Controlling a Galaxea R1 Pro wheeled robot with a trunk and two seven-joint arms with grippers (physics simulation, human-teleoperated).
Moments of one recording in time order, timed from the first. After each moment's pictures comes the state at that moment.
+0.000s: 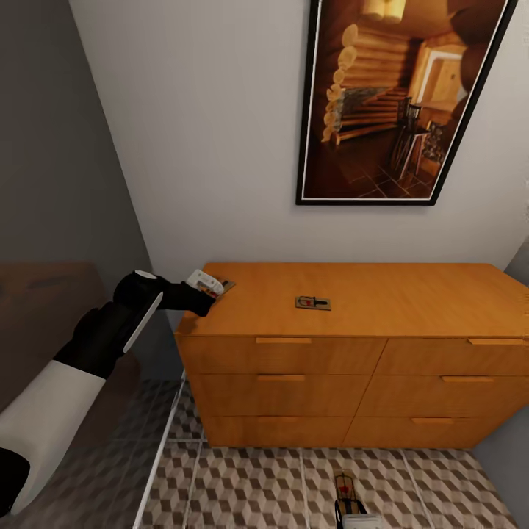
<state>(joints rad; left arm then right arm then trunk) -1.00 0.22 -0.40 -1.22 0.01 0.93 -0.60 -0.33 0.12 0.29 -0.02 -0.04 -0.89 -0.30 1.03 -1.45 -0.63</state>
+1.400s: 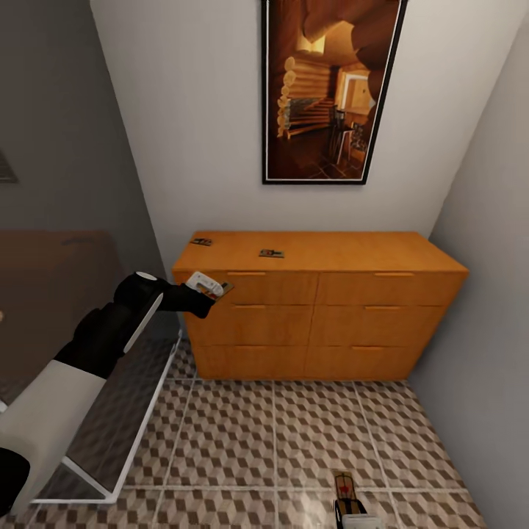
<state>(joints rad) -1.00 0.22 -0.40 -1.21 0.01 0.93 -0.60 -0.33 0.12 0.29 -0.02 -0.04 -0.89 -0.30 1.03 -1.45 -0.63</state>
